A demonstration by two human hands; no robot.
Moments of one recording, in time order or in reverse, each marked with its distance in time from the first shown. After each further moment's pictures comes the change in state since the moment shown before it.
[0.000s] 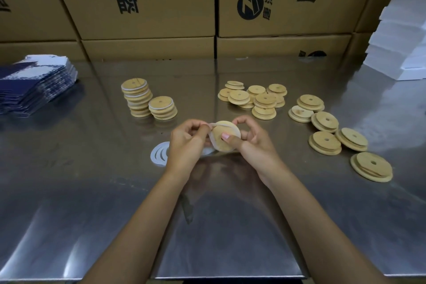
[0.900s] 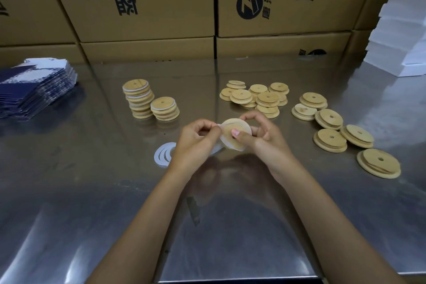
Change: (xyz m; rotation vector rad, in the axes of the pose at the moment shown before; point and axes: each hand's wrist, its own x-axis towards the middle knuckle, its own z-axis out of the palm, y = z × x) left_hand 0.002 0.004 -0.004 0.148 -0.168 0.047; right_hand -0.001 -0.003 -0.013 -0.018 -0.036 -0.069
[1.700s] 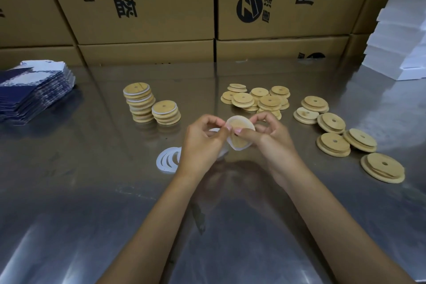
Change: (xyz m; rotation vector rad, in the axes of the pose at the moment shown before) left_hand 0.003 0.010 0.005 0.007 0.054 0.053; right_hand 0.008 -0.005 0.007 0.044 0.168 0.059
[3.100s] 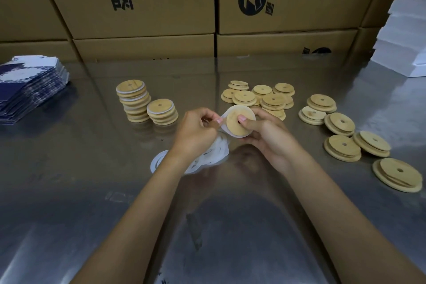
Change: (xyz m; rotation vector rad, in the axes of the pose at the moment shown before) left_hand 0.050 -0.013 -0.005 0.267 -0.093 -0.014; right_hand 0.053 0.014 -0.009 0.091 -0.117 0.108
